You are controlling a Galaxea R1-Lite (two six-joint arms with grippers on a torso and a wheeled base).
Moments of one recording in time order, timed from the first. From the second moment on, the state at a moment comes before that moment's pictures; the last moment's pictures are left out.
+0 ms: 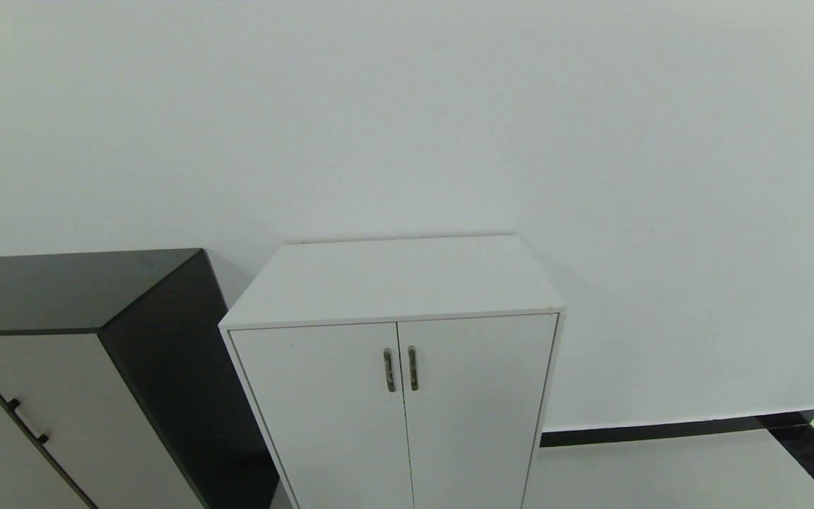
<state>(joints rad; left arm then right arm) 0.00 0.00 0.00 0.00 -0.04 0.01 0.43 0.52 0.00 -0.03 -0.19 0.03</state>
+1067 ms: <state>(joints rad) 0.00 0.00 0.00 0.00 -0.04 0.01 0.02 0.08 -0.02 -0.02 -0.13 -0.09</state>
